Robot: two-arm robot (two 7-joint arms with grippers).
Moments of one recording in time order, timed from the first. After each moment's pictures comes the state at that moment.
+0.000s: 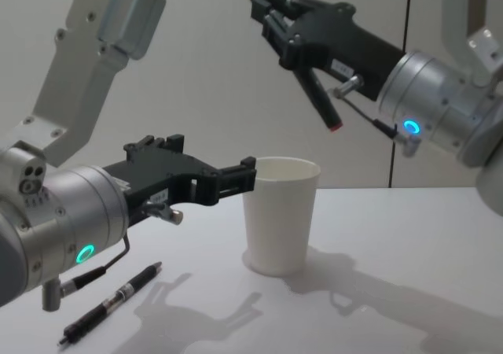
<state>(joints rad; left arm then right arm) -0.24 0.38 0.45 -1.63 -0.20 0.01 -0.01 0.67 0.02 -0.28 -0.97 0.13 -0.64 0.62</state>
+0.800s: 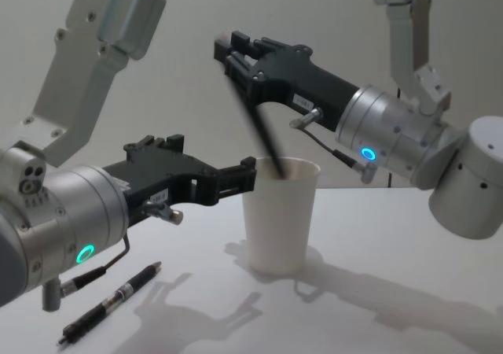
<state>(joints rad) -0.24 0.38 0.45 -1.63 -0.20 0.01 -0.01 0.83 -0.06 -0.31 -0.63 0.22 -0.72 0.73</state>
